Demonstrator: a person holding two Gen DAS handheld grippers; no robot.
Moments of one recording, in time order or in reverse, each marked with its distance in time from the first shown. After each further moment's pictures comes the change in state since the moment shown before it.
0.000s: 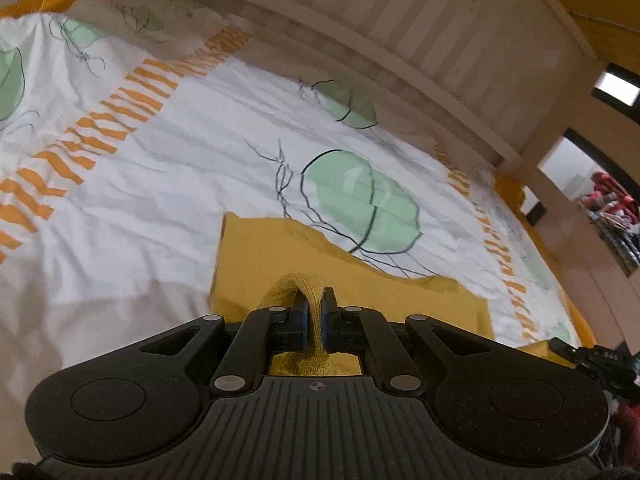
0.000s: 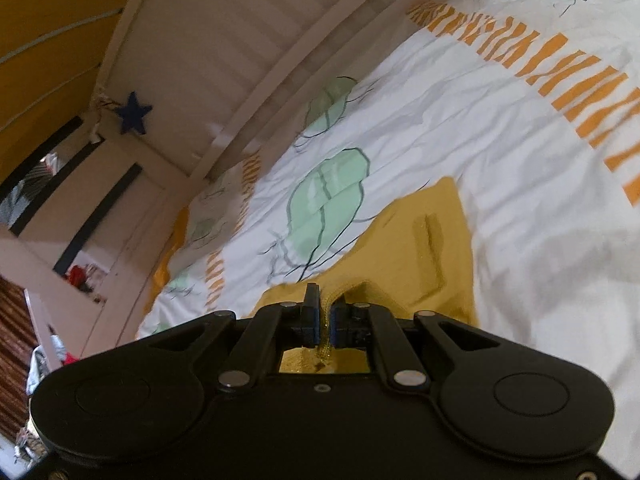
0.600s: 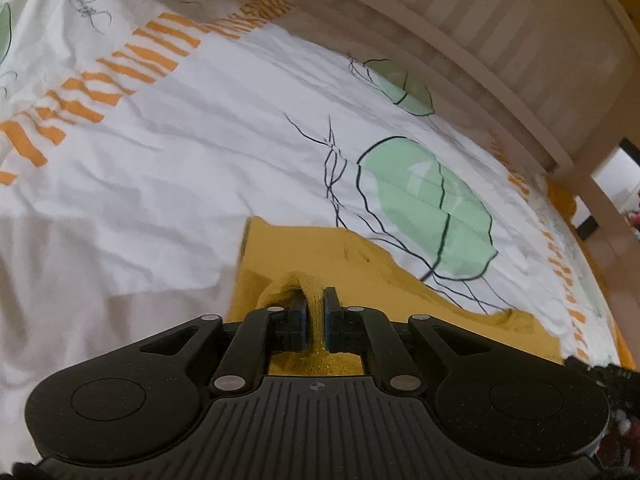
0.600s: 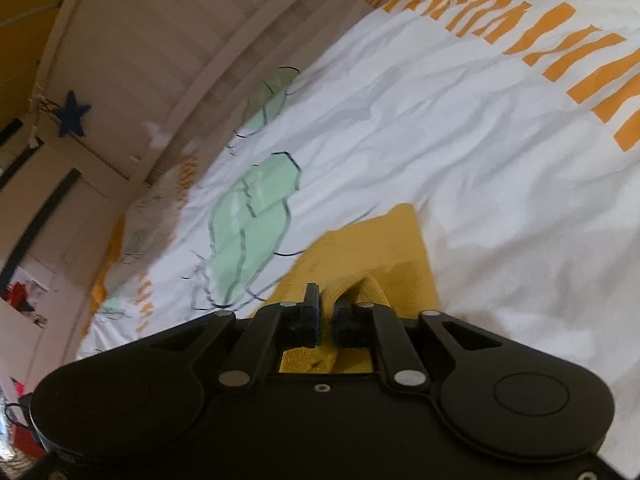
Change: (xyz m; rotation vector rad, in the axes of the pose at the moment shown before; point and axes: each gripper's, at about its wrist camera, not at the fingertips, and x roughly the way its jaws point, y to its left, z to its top) left arm 0.108 0.036 0.020 -0.078 0.038 0.087; right arm 0.095 -0.045 0.031 0.013 0.019 -0.150
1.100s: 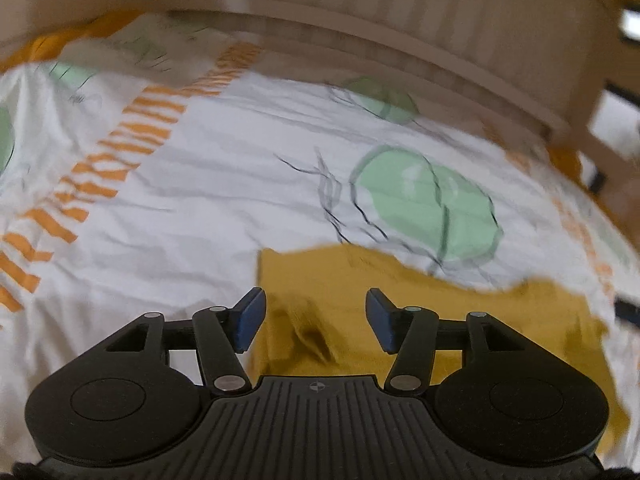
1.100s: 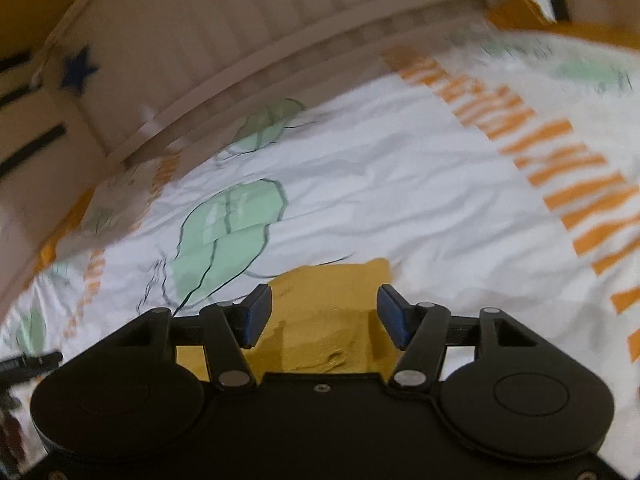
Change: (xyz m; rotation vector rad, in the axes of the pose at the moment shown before) left arm -0.042 -0.031 -0.017 0.273 -0.085 0.099; right arm -0.032 0.039 -0.013 -0.300 -0.137 -0.146
